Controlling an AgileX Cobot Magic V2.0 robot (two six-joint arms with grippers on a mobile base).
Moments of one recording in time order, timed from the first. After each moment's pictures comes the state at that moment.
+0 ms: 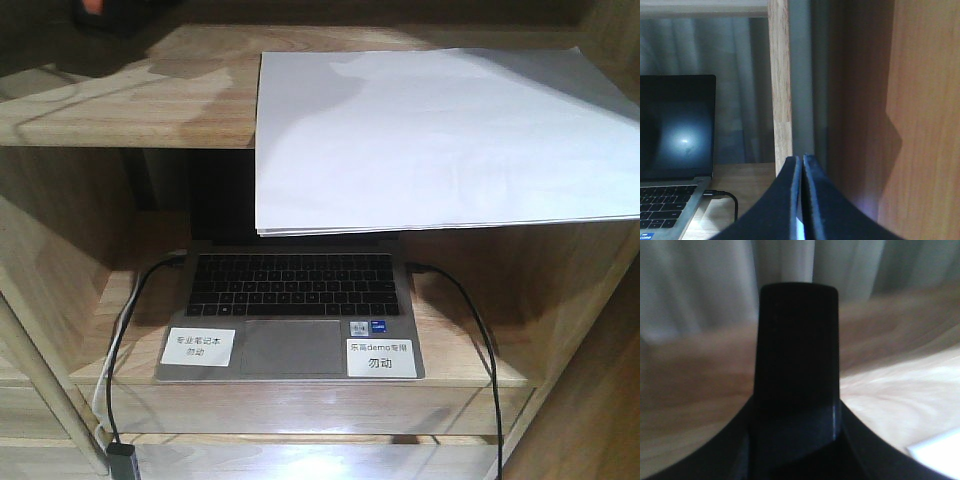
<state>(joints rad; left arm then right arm) -0.37 1.74 -2.23 0.08 1.07 -0.08 -0.06 -0.01 0.03 -0.05 0.01 0.05</state>
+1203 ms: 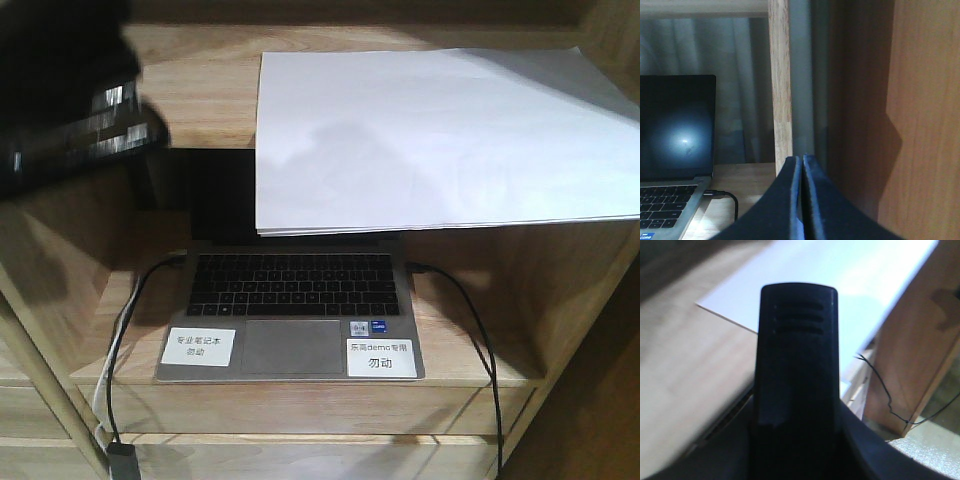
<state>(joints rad) -0.37 1.04 -1.50 -0.46 1.16 0.58 -0.06 -0.01 0.03 -0.05 0.01 0.05</state>
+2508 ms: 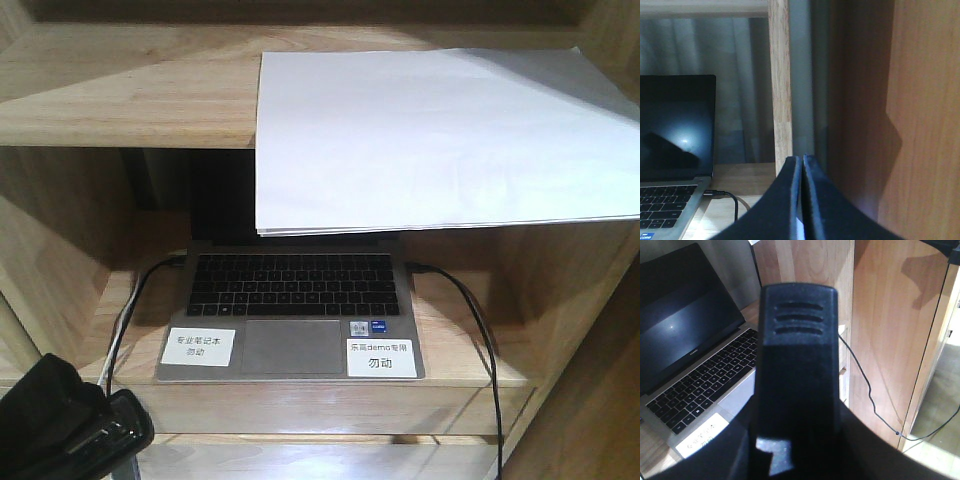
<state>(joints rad) -0.37 0.39 -0.54 -0.71 0.76 0.84 -0.06 -0.01 0.03 -0.05 0.01 0.05</state>
